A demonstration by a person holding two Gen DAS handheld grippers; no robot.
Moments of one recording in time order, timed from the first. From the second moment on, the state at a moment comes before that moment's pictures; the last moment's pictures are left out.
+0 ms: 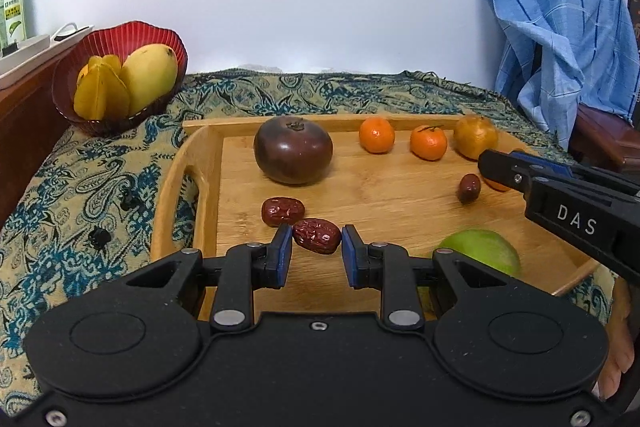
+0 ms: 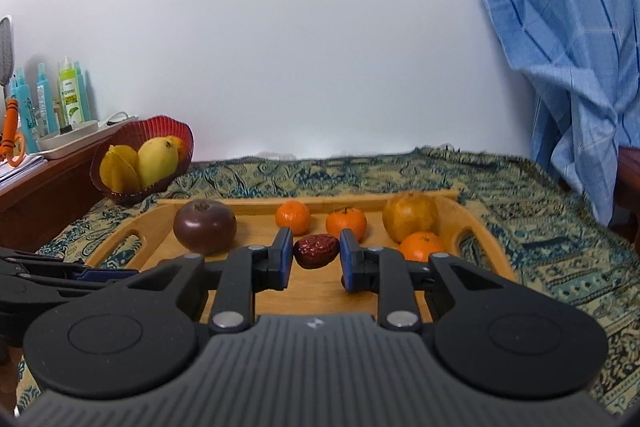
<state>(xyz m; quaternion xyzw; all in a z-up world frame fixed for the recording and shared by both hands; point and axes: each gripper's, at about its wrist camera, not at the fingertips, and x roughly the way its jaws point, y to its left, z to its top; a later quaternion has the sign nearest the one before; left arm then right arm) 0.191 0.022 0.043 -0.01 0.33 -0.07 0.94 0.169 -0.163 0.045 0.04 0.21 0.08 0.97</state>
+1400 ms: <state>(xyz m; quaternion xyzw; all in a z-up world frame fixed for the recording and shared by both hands) 0.207 0.017 0.024 0.00 0.35 -0.07 0.94 0.216 -0.159 0.017 0.07 0.32 0.08 0.94</state>
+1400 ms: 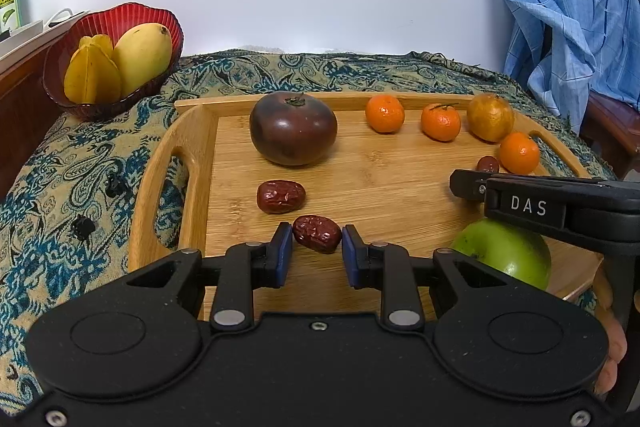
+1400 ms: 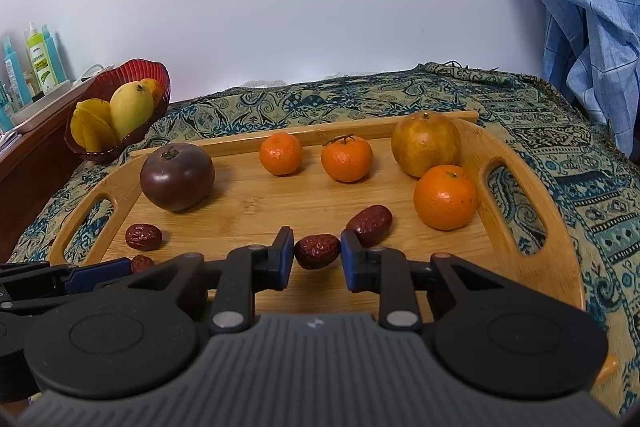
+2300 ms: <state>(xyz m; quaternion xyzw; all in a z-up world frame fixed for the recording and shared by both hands) 0.201 0.019 0.027 0.00 0.34 -0.07 0.94 0.209 -0.163 0.023 0.08 0.32 0.08 0.94</state>
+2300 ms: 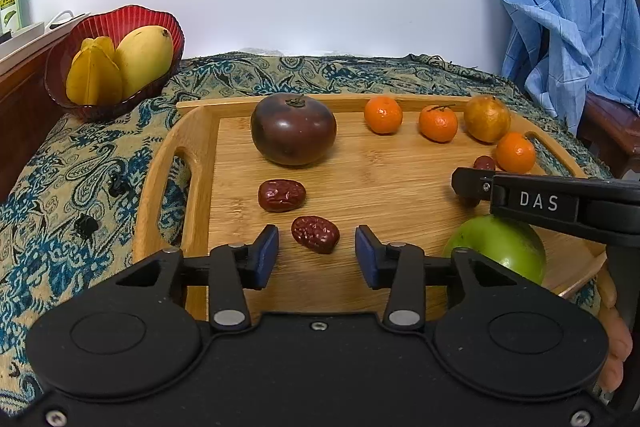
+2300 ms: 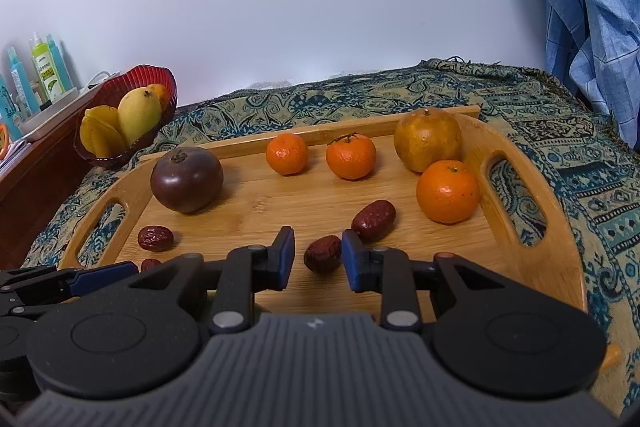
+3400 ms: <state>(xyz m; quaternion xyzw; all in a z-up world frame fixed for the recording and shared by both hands) 0.147 0.027 0.043 -0.01 0.31 -0.07 0.95 0.142 -0.182 0.044 0.04 0.23 0.06 0.97</state>
